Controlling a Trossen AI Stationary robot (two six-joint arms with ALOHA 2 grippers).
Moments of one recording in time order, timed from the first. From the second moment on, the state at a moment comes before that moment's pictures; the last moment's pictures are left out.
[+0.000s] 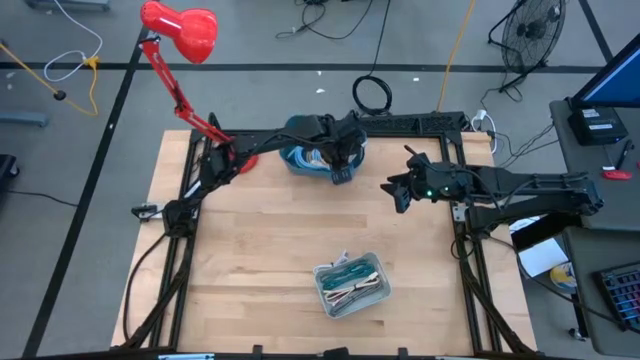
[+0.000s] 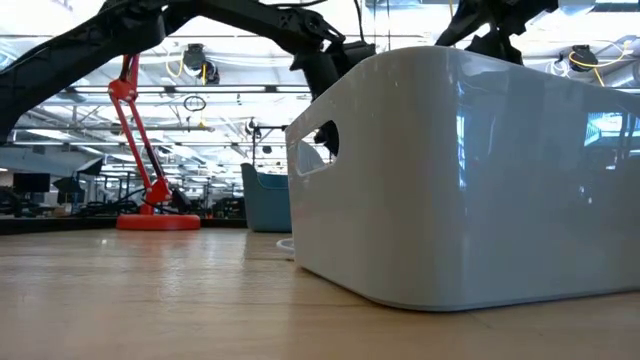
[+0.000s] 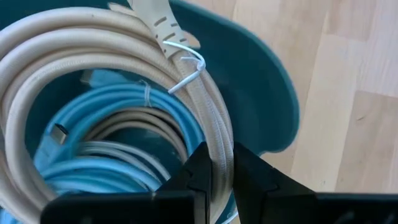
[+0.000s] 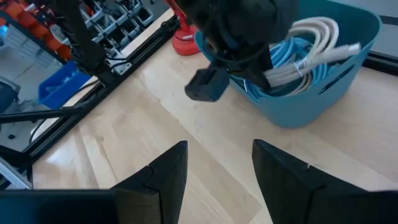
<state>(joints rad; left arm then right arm) 0.37 2.34 2.23 -1.04 0.04 0.15 -0.02 0.89 0.87 -0.51 0.31 0.71</state>
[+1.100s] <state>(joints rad) 0.40 2.36 2.23 -1.00 0.02 0.05 -0.02 0.87 0.87 -0.50 0.28 0.71</state>
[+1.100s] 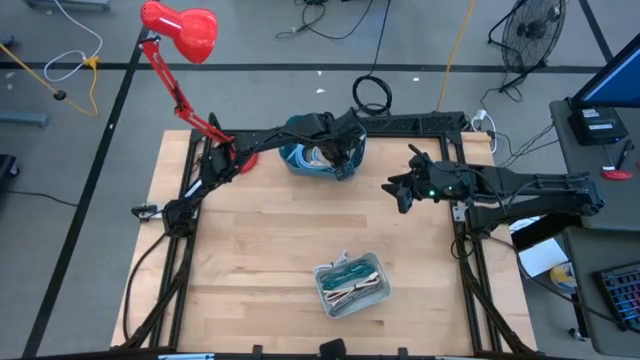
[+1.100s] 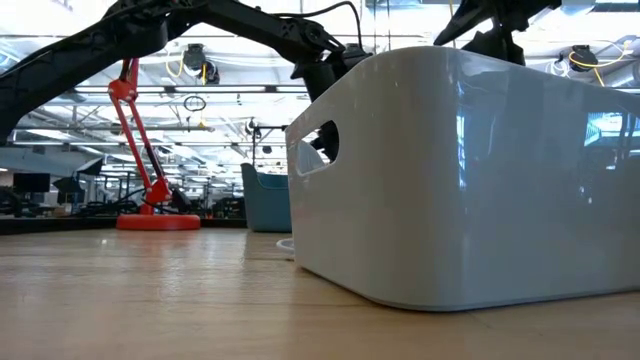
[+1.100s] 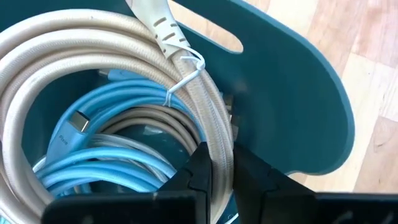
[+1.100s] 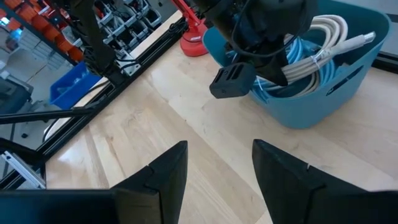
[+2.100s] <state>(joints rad) 0.40 2.24 2.36 -1.10 -0.05 0.05 -0.02 0.87 0.87 -0.50 0.28 0.71</state>
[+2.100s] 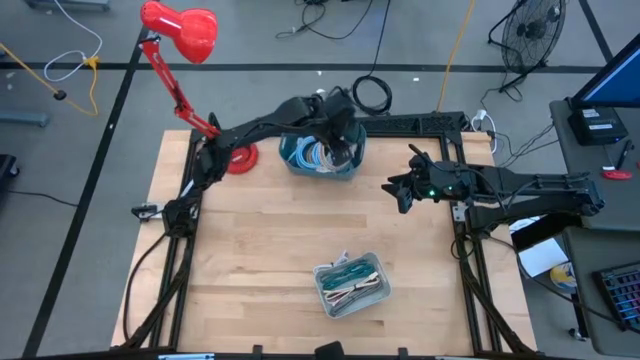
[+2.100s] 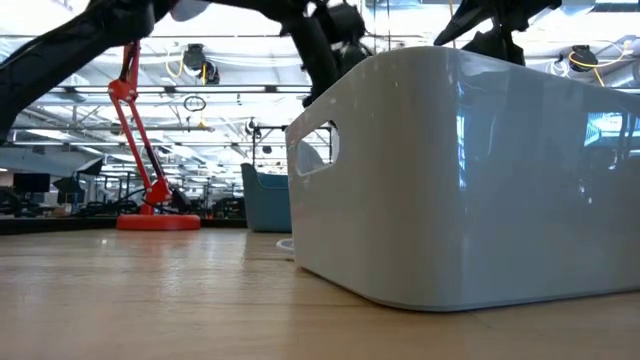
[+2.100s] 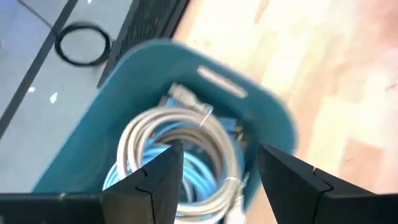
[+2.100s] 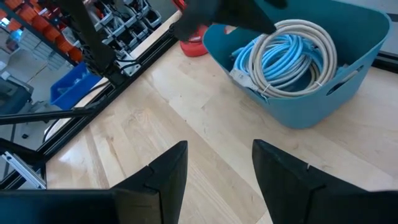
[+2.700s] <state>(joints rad) 0.17 2.14 2.29 -1.16 0.02 -0.04 -0.02 0.87 0.87 -0.50 0.28 0.71</state>
